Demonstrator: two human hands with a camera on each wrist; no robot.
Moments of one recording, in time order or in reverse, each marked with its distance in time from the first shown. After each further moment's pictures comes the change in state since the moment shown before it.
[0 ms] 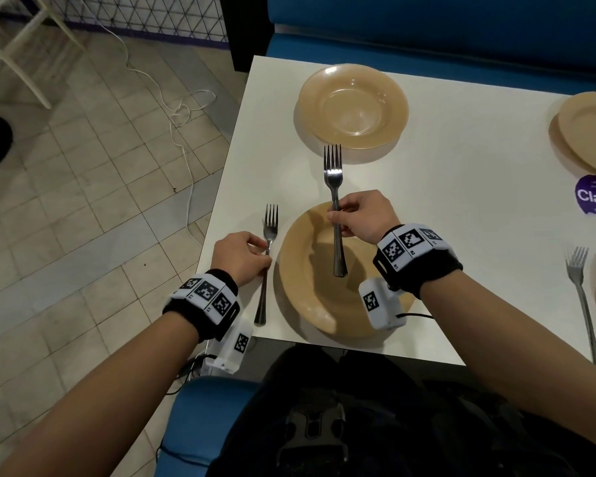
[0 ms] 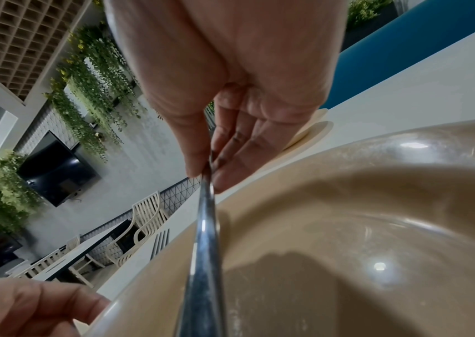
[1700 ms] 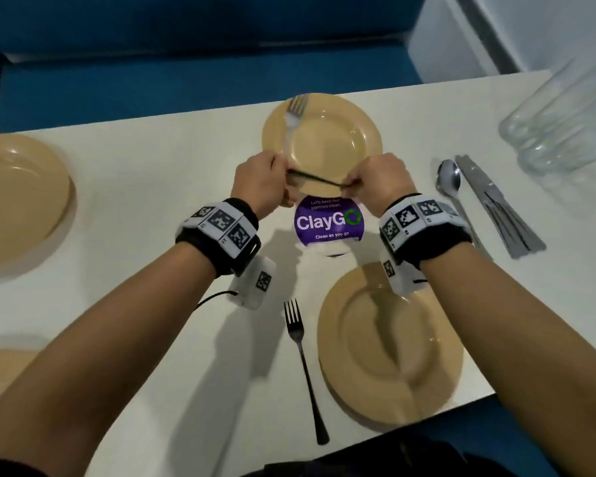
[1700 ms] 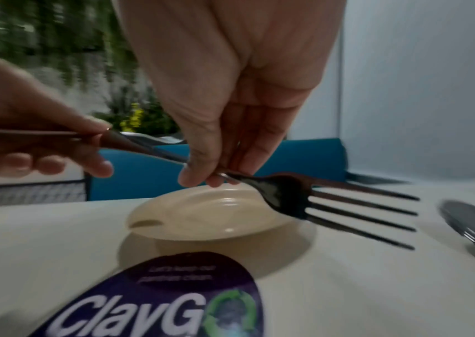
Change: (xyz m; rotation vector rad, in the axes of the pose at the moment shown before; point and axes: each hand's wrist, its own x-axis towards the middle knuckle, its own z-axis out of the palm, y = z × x) left_hand 0.021 0.449 0.387 -0.183 -0.328 0.379; right_hand 0.060 0.196 -0.491 -0.643 0.291 0.097
